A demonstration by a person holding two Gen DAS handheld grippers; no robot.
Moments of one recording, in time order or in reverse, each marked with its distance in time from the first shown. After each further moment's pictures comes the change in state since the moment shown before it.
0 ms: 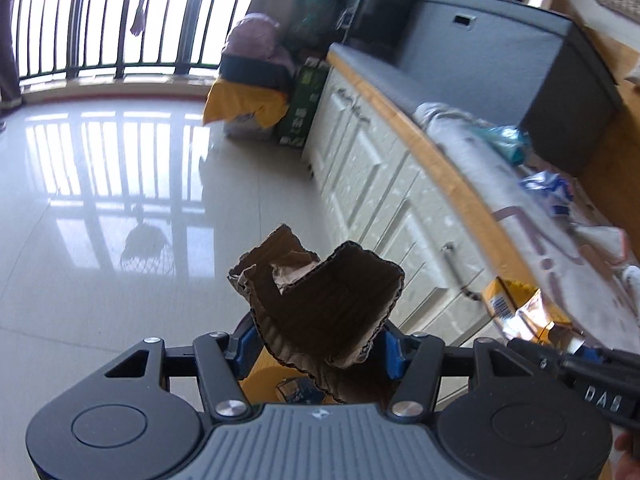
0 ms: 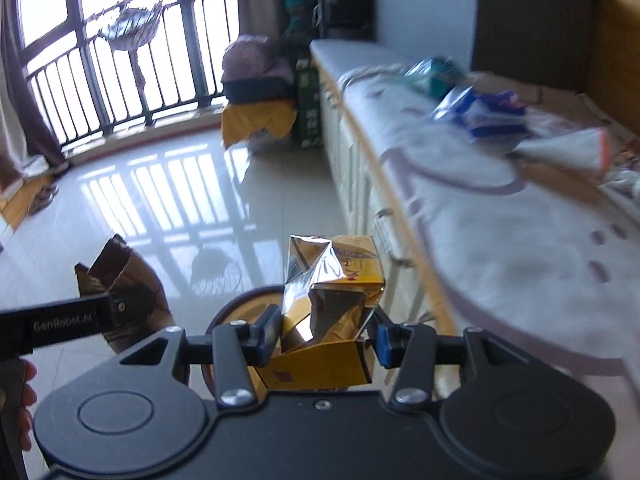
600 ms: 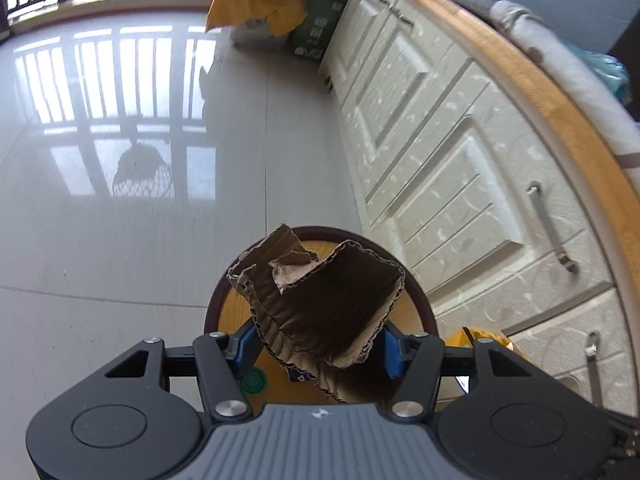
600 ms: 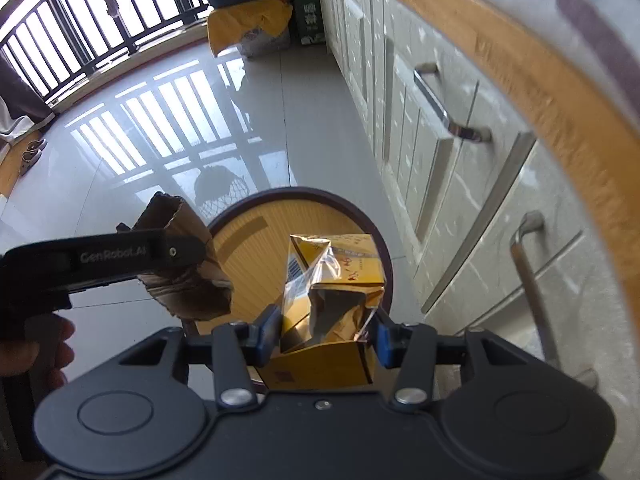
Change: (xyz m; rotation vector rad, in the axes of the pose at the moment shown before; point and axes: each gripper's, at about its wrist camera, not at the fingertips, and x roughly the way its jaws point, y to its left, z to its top) left arm 0.149 0.032 -0.014 -0.072 0.239 0.010; right arm 0.134 0.000 -0.034 0.084 0.290 0.043
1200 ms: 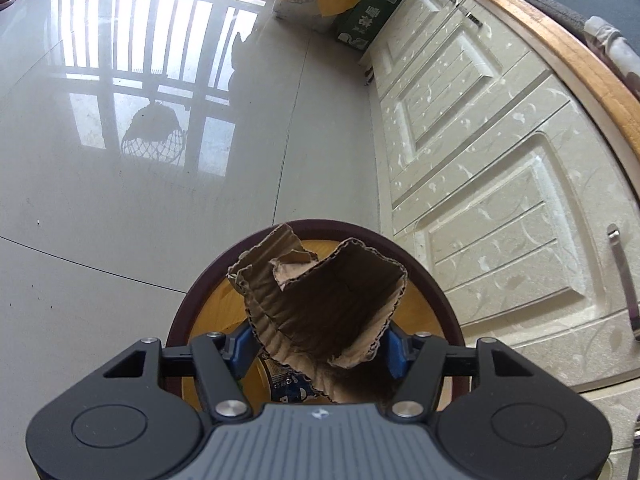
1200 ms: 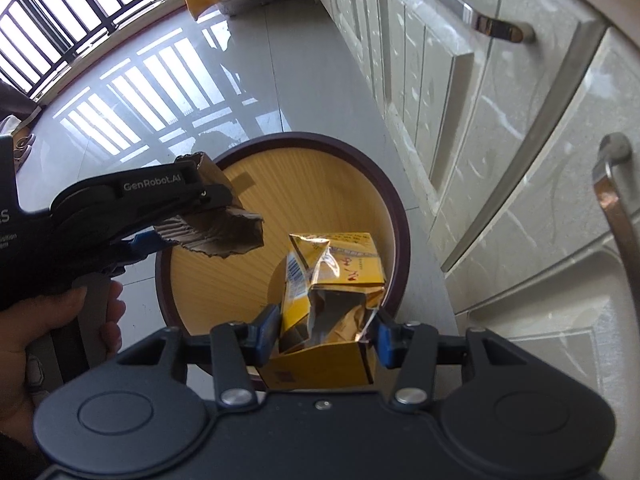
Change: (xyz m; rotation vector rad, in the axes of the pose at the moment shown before) left arm 0.080 0.021 0.004 -0.173 0.009 -0.005; right arm 0.060 -0.005 -0.002 0.074 0.139 0.028
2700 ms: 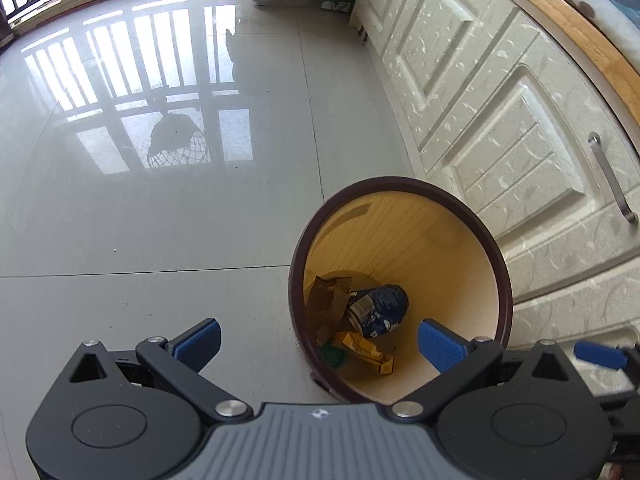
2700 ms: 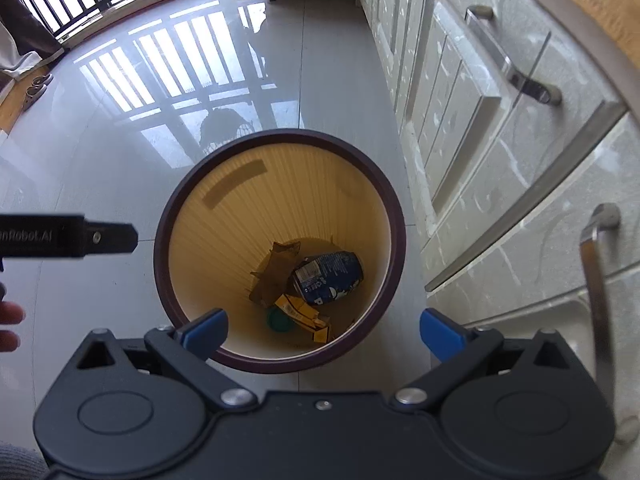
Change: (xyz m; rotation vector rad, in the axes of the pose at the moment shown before) left arm -0.093 0.015 -0.001 0.263 0.133 0.153; right arm -0.025 0.015 0.002 -0.200 -0.003 -0.045
